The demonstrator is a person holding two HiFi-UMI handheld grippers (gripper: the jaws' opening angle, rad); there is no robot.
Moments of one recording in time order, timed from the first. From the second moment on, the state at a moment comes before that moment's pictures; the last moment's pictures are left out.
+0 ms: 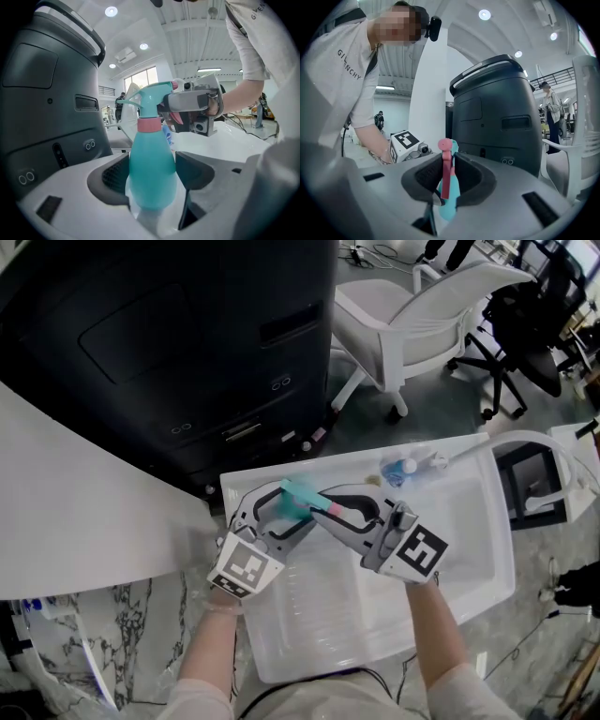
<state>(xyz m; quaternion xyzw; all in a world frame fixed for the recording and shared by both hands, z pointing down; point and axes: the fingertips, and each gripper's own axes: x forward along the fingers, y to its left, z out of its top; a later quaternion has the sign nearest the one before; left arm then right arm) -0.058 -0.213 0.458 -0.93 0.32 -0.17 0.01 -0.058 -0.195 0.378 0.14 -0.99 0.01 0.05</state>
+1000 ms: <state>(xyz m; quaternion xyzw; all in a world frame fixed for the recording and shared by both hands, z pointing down) -0.062 -0.216 0.457 -0.93 0.33 -0.17 0.01 -0.040 -0.188 0.365 0.23 -0.96 0.11 -0.06</state>
